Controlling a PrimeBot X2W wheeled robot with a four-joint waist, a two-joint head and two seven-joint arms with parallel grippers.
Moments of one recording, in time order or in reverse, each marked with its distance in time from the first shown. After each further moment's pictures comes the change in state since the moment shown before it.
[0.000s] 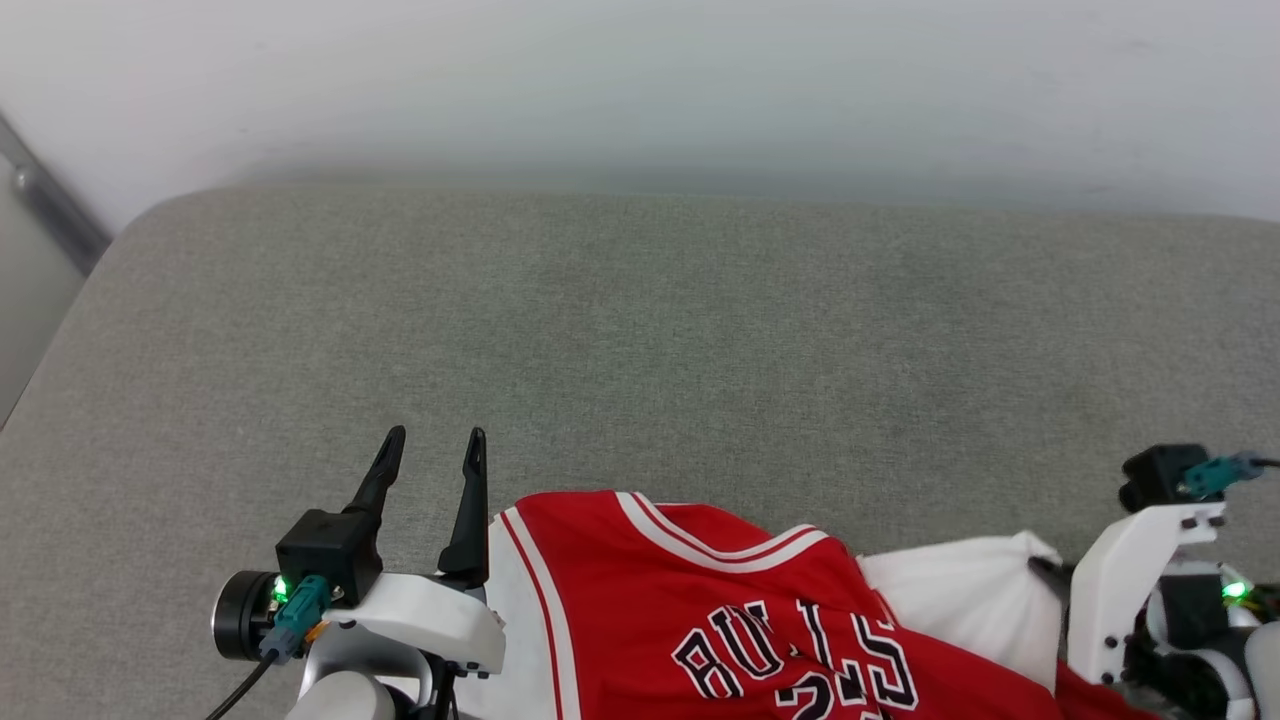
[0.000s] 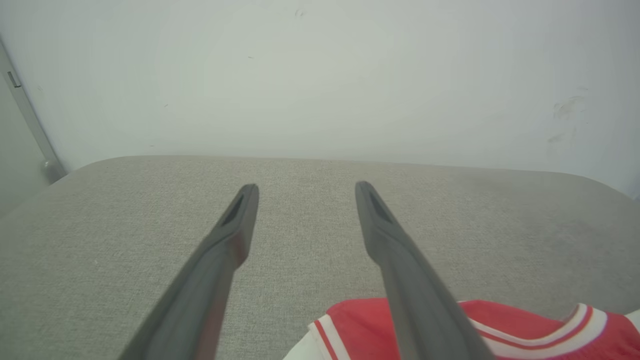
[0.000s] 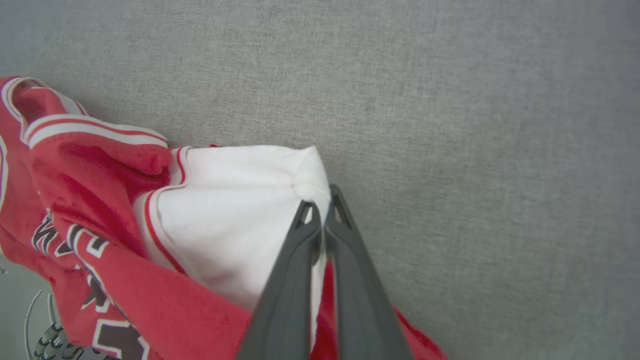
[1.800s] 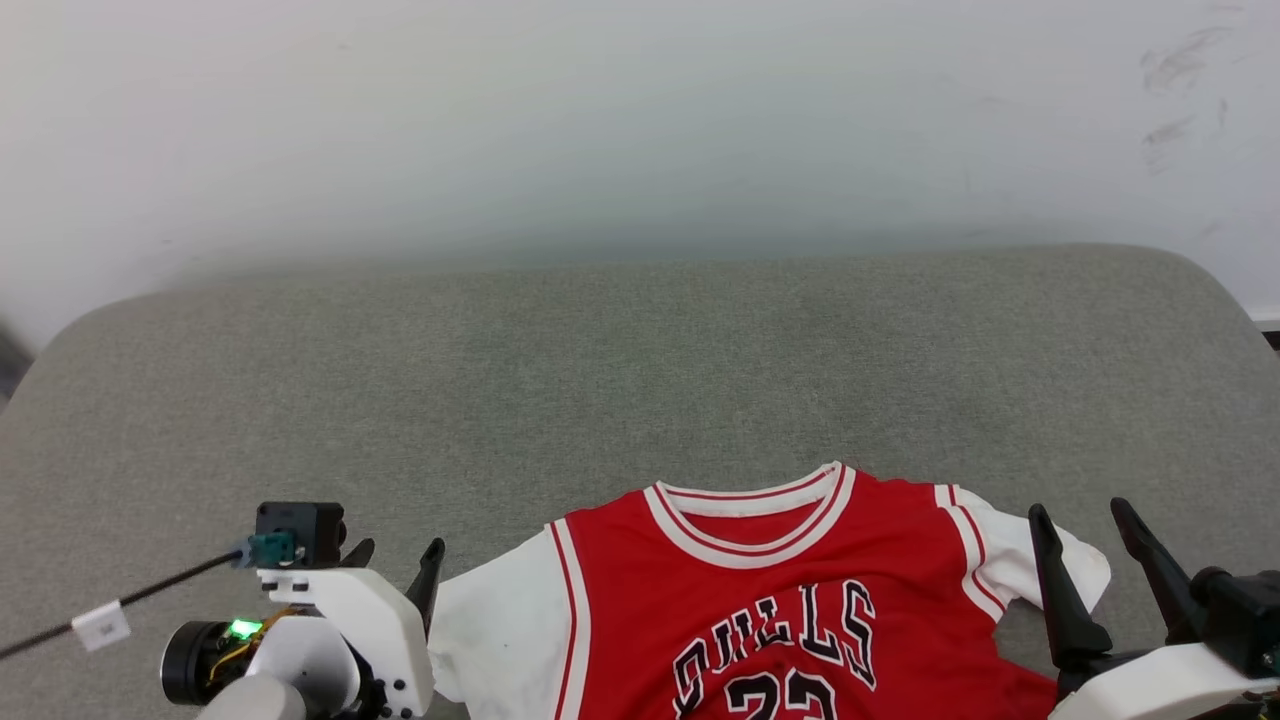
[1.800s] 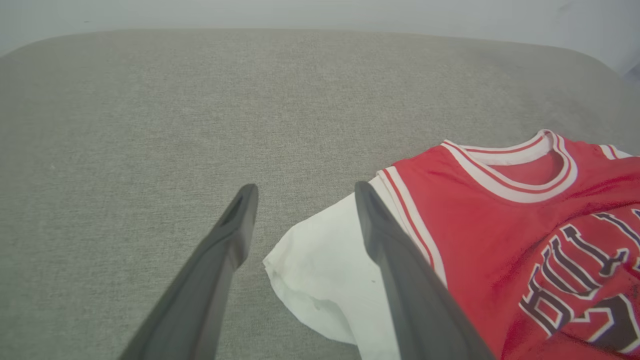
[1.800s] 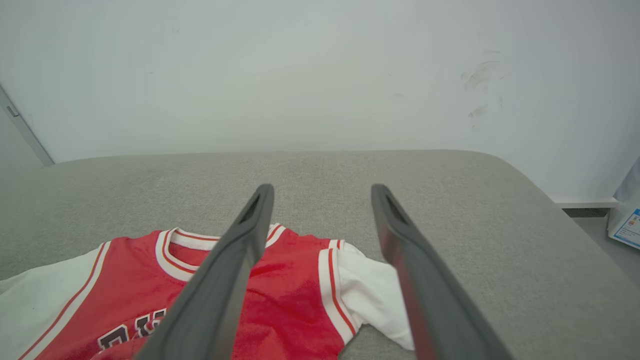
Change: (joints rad) left arm 0.022 0.137 -0.016 0.048 -0.181 -0.045 0.404; right arm 0.271 0.168 -0.075 -0.317 -0.281 0.000 -0.717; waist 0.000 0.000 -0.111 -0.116
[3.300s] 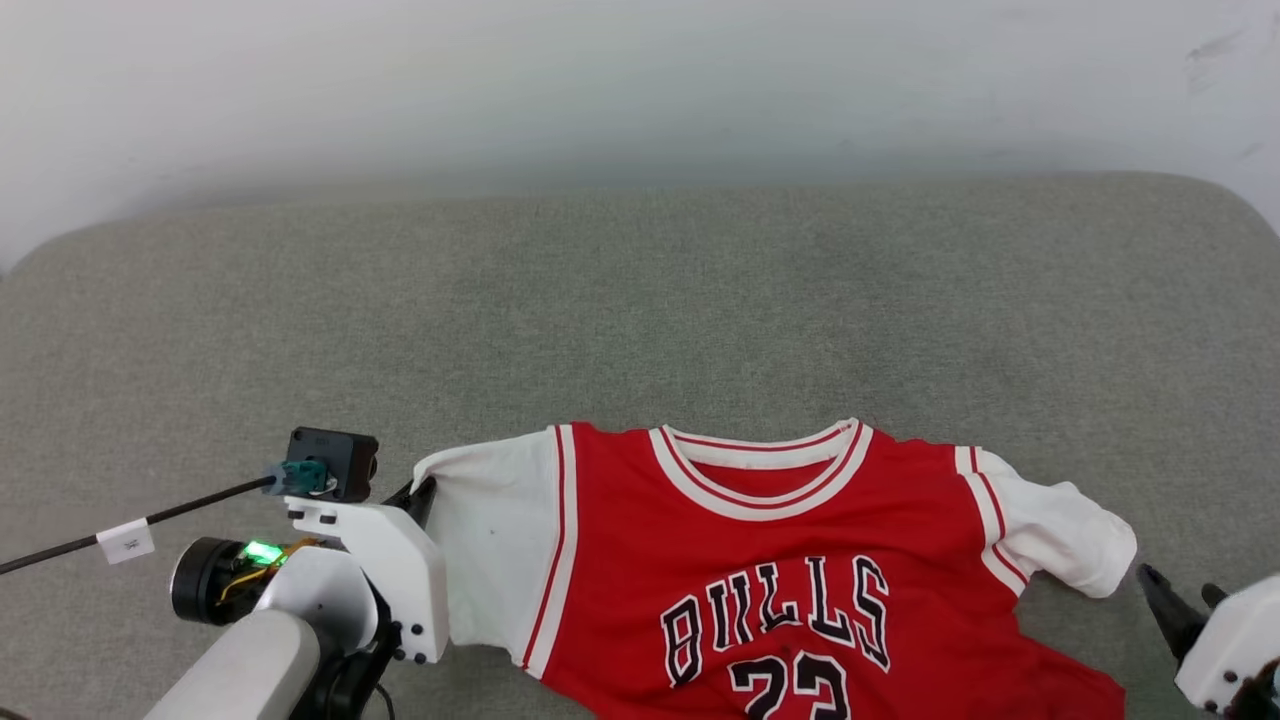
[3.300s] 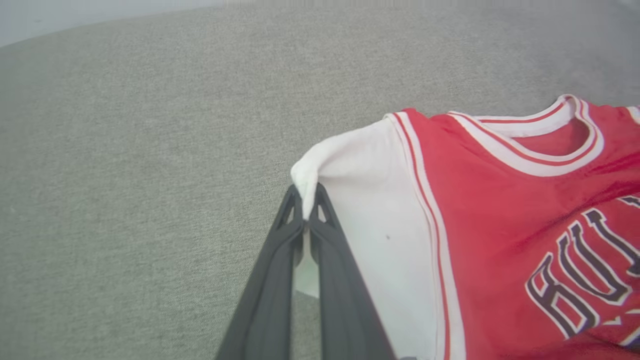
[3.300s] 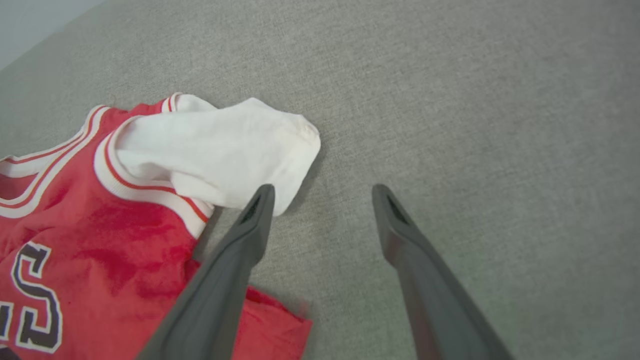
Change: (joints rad) left arm -0.144 0.047 -0.073 -0.017 0.022 -0.008 0.155; right arm -0.166 -0.105 -0.229 0.374 0.266 0.000 0.419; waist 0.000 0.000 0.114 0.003
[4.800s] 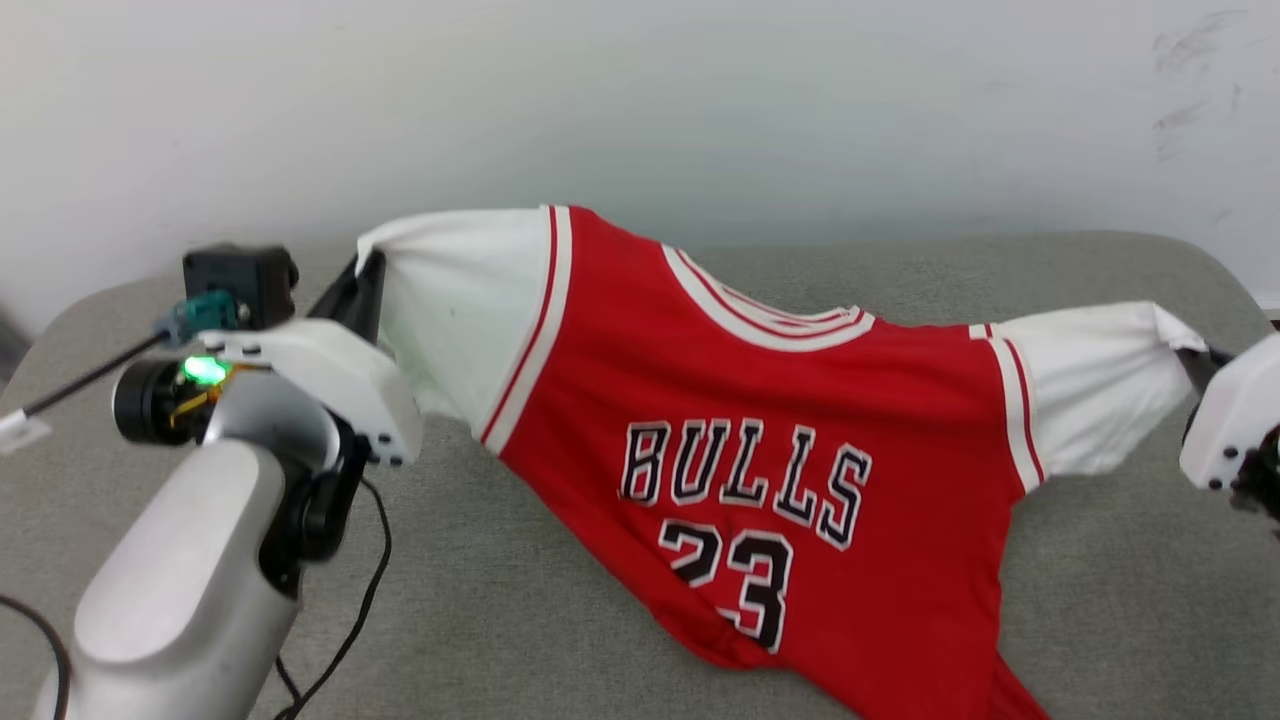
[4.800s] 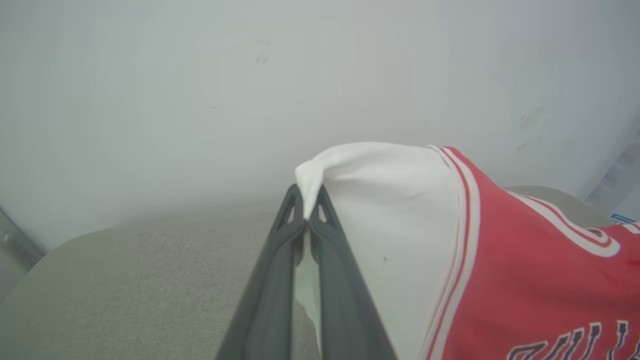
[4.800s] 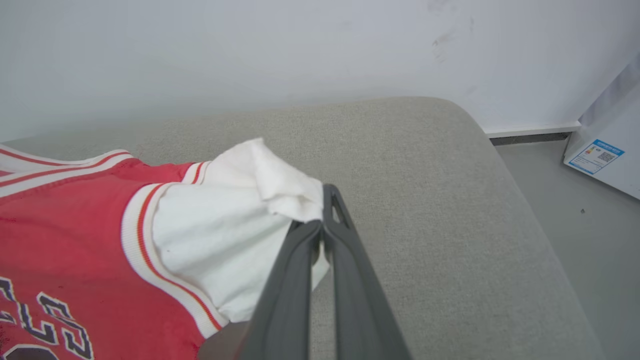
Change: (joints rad) left arm -0.231 -0.050 0.093 0.054 0.009 -0.003 -0.185; right arm -0.393 -0.119 0.155 0.095 -0.089 0.000 0.077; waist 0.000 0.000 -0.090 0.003
